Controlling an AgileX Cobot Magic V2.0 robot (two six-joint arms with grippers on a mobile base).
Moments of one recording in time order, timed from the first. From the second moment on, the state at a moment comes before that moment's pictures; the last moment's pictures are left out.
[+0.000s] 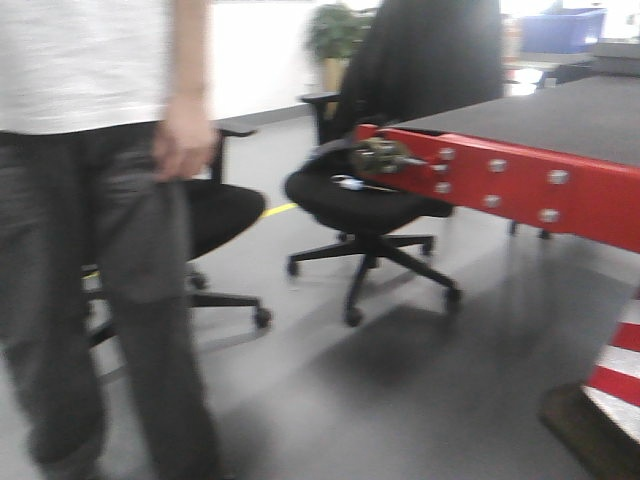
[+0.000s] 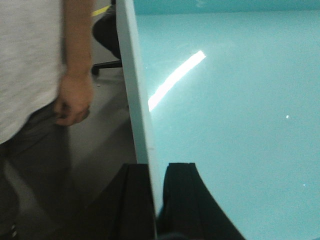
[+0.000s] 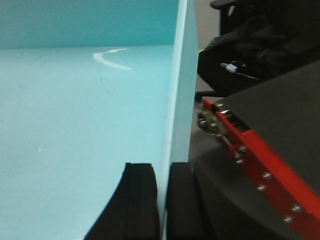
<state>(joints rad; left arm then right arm) -0.23 1.32 -1.58 0.00 0.79 -0.18 0.26 1.44 -1.76 0.07 0.77 0.07</state>
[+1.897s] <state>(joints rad) -0.23 1.32 -1.58 -0.01 0.79 -0.18 0.26 1.44 -1.76 0.06 0.77 0.07</state>
